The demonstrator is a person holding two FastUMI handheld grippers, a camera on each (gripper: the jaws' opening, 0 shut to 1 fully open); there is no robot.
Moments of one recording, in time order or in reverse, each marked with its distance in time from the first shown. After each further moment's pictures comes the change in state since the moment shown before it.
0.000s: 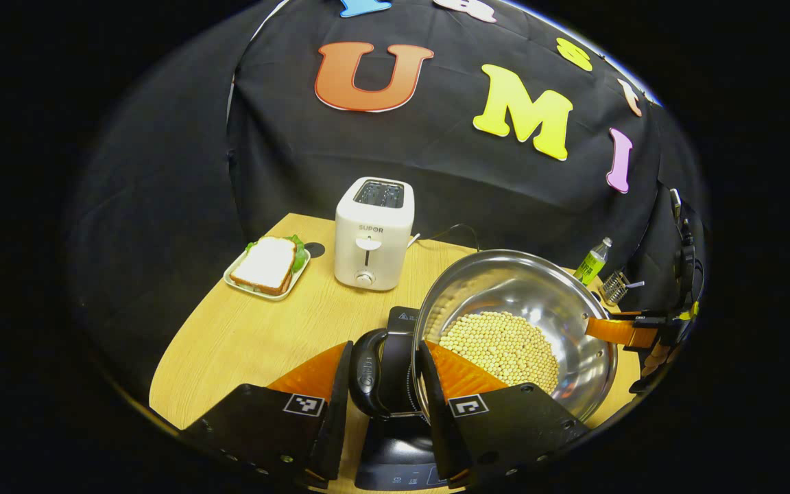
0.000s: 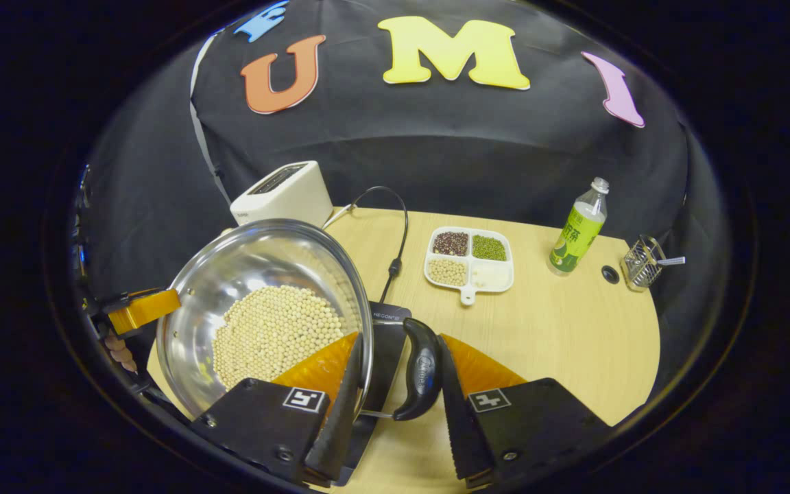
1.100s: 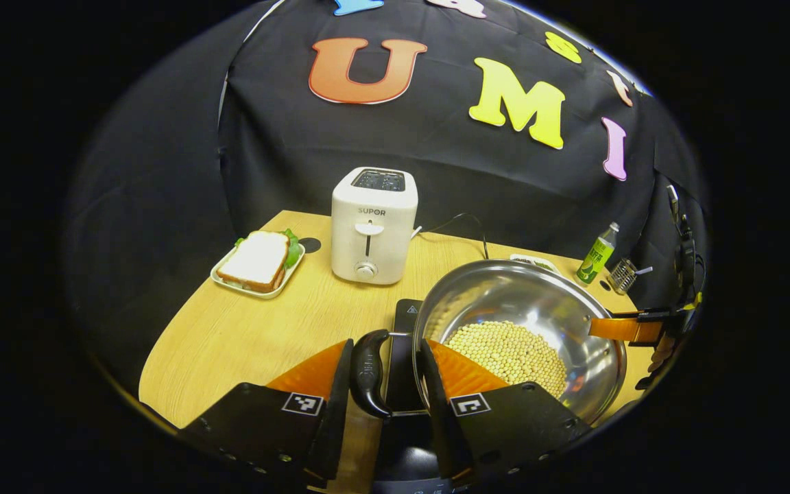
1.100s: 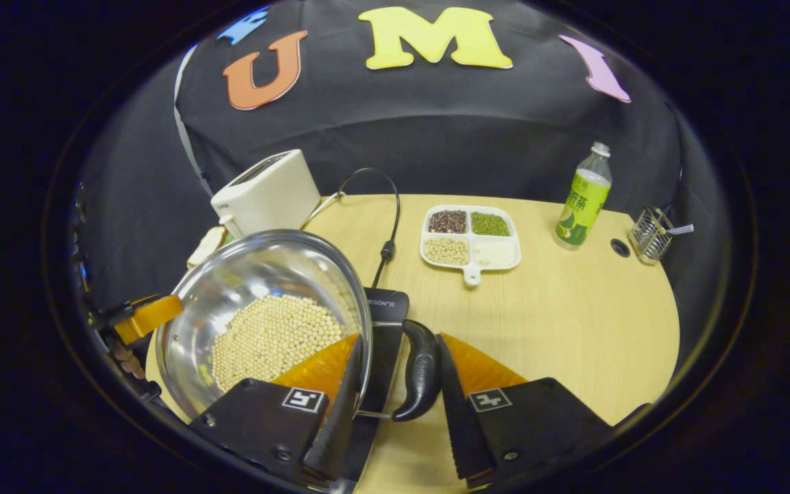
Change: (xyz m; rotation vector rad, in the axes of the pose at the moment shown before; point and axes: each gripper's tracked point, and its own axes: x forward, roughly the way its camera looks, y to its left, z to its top) left arm 0.025 0.009 -0.023 0.042 -0.050 -0.016; right arm 0.036 0.003 -0.026 0.085 -0.010 0.001
